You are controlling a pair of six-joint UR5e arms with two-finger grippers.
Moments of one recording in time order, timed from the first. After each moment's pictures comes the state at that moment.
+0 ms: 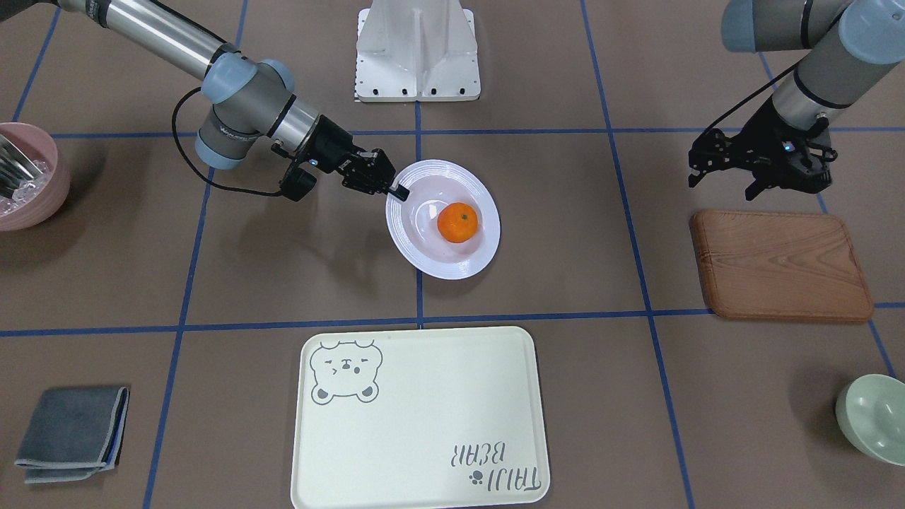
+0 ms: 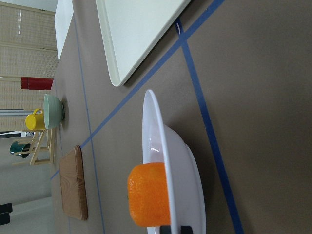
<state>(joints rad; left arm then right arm) -1.00 -1.64 -1.98 -1.71 -2.23 -0.56 0.40 -1.15 1.45 -0.16 1.64 1.86</state>
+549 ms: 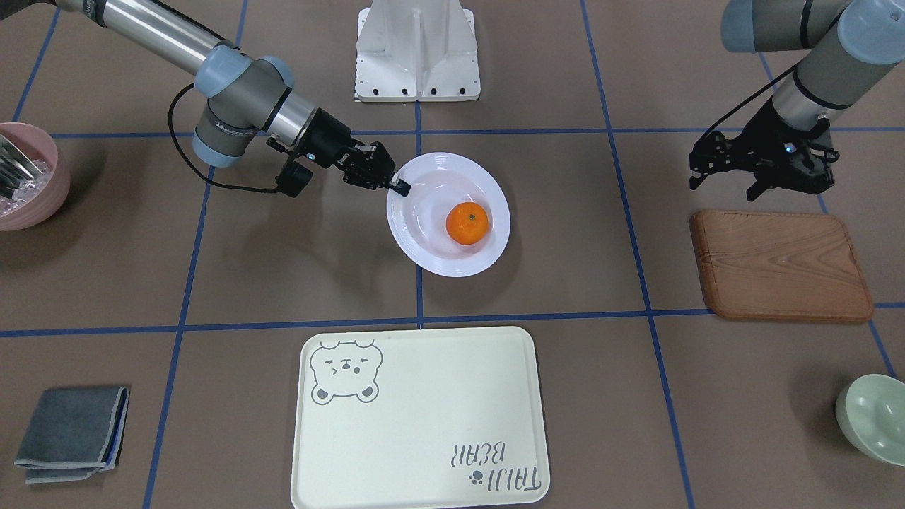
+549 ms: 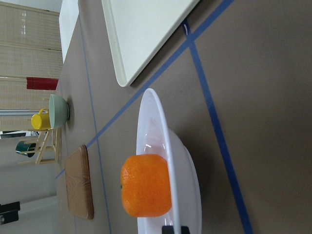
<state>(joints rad) -1.00 -1.64 -1.98 -1.71 -2.21 -0.59 0.43 -1.15 1.50 -0.15 1.64 1.89</state>
